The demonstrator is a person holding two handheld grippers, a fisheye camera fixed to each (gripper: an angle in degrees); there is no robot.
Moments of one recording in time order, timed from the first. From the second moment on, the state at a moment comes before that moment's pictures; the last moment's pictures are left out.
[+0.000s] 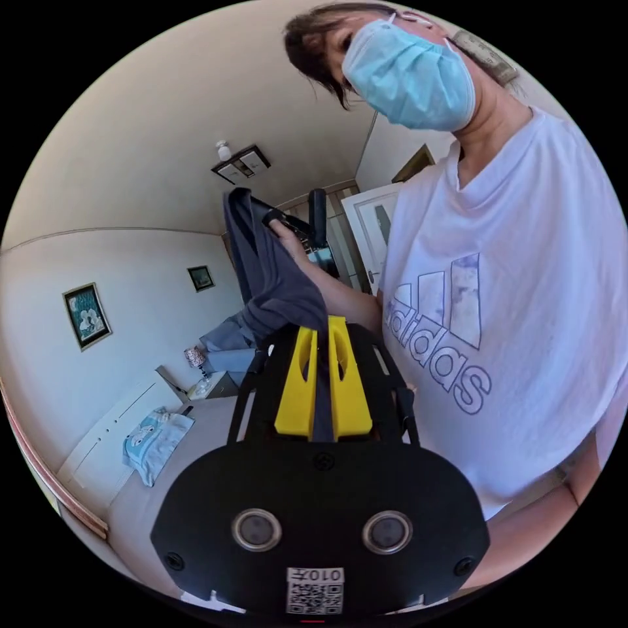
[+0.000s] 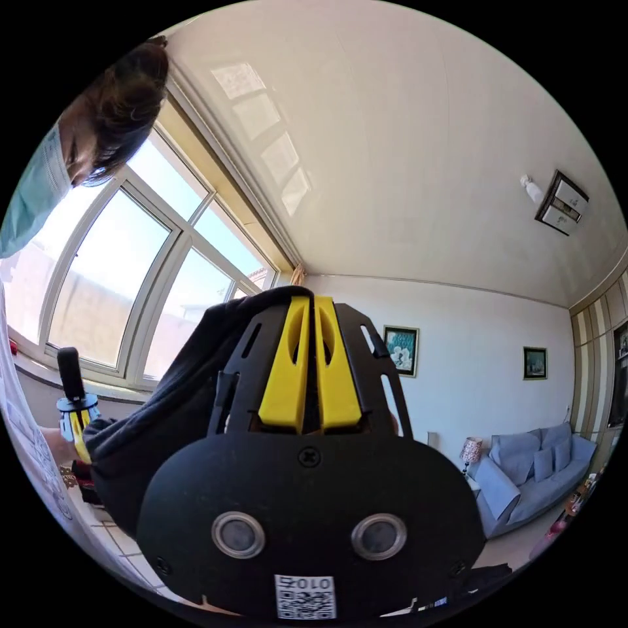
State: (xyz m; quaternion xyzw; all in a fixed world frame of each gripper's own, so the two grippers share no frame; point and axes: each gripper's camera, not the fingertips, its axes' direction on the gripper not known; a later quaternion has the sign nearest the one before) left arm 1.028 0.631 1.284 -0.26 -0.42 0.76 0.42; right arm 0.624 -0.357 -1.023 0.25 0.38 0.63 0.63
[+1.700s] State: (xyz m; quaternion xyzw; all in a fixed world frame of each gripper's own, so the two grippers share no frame) left arm 1.225 0.623 1.321 0.03 -0.63 0.68 0.37; right arm 0.501 -0.358 -0.986 -0.01 0.19 0.66 0.73
